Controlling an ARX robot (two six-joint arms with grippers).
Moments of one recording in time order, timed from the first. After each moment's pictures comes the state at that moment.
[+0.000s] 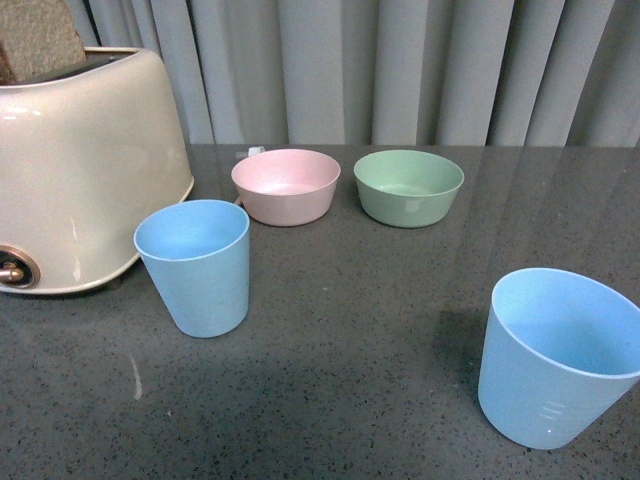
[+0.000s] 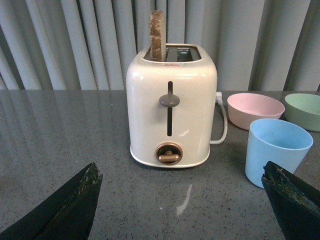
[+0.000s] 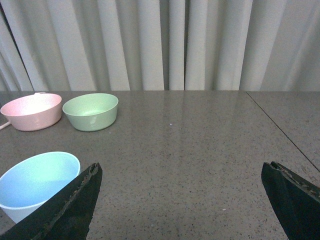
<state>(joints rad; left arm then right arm) 0.00 0.01 0.01 0.00 0.00 0.00 0.00 0.00 0.01 0.00 0.00 0.01</state>
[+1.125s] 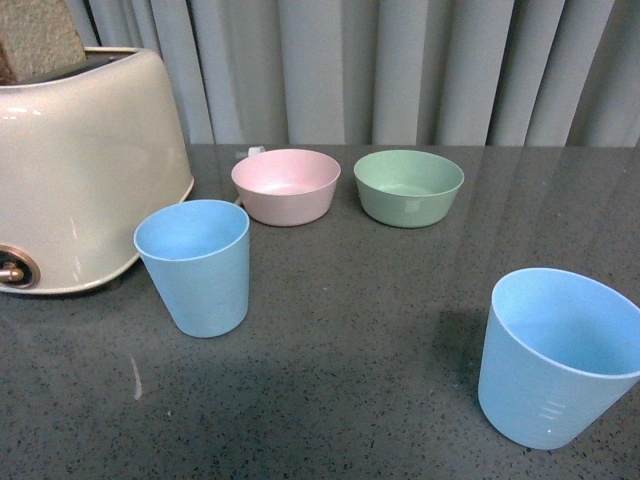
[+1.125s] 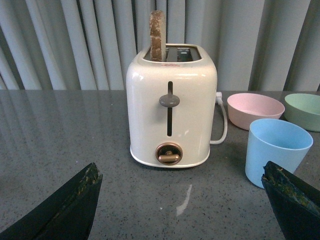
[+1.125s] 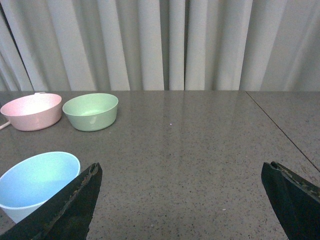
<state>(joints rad) 0.00 0.01 0.01 0.00 0.00 0.00 0.00 0.00 0.01 0.00 0.00 0.01</state>
